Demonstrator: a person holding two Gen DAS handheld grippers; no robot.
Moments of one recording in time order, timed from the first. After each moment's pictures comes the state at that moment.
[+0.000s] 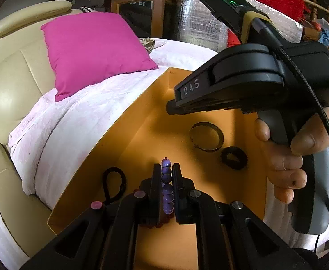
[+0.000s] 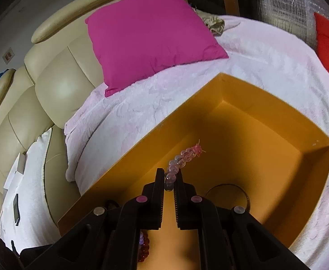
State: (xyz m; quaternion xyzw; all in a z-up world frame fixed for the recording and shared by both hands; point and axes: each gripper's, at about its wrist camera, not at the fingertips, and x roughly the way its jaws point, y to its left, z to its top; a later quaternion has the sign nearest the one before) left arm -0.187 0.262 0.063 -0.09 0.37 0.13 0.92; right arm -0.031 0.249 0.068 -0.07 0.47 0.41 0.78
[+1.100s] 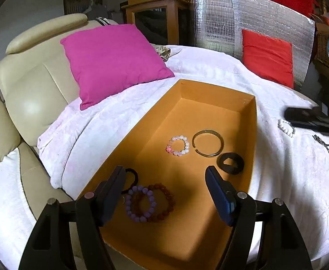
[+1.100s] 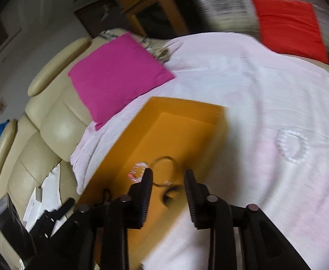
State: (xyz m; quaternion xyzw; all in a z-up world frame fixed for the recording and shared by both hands) left arm -0.200 0.223 0.099 -0.06 0.37 0.21 0.91; right arm -0.045 0.052 0.117 0.07 0.44 0.34 0.83
